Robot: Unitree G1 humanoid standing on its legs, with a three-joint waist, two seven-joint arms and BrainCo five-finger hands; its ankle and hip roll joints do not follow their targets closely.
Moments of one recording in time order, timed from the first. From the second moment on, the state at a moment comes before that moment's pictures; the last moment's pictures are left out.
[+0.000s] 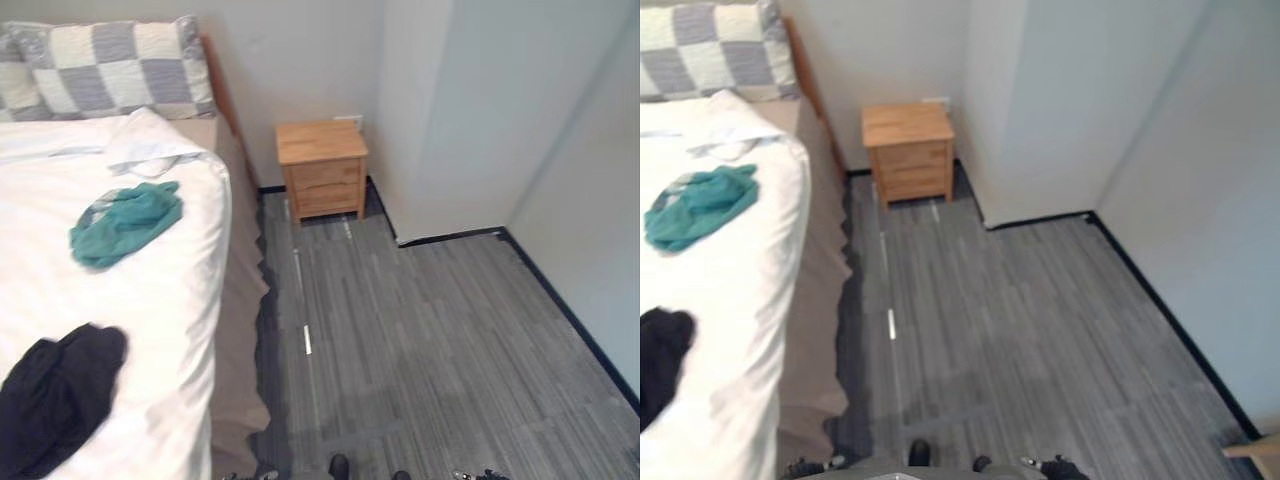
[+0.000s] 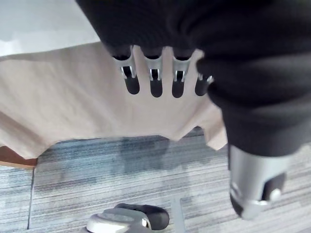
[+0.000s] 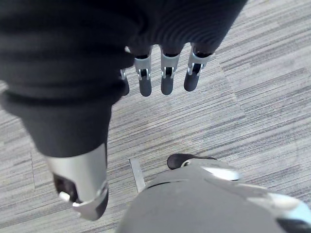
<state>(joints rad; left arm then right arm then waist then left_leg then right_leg) -0.01 0.18 -0.22 1.24 -0.31 0.04 0.23 -0.01 -0.20 0.22 1.24 0.35 0.05 -0.18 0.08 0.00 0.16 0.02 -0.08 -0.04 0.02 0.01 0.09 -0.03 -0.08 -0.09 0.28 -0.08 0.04</state>
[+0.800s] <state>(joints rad) 0.02 0.18 -0.20 1.27 -0.31 0.09 0.26 -0.03 -0.22 0.23 1.22 0.35 0.07 -0.16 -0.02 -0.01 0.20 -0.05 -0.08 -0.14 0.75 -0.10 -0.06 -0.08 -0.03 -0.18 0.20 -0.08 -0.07</state>
